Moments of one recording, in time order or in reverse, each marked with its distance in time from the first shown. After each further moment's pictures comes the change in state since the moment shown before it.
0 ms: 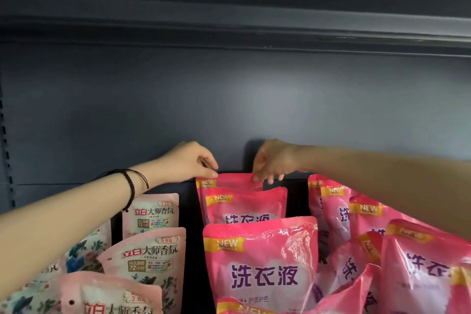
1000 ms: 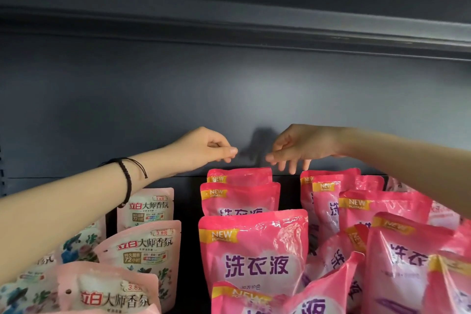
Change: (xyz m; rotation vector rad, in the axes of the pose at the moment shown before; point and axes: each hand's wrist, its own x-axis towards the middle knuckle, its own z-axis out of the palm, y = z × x) left_hand -0.010 0.051 -0.006 -0.378 0.018 0.068; right_hand -0.056 0.017 -0.036 0.125 -0.001 -0.017
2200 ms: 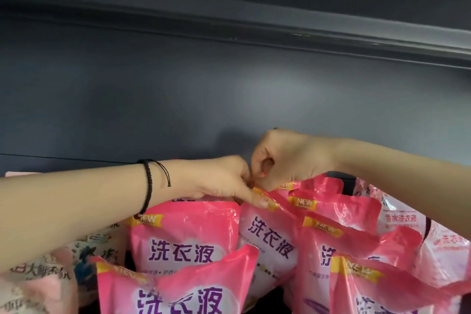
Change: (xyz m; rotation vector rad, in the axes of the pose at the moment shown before) left_hand 0.002 0.090 0.104 -0.153 -0.332 -0.279; right_hand -0.068 0.005 -0.005 -0.213 -0.033 -0.320
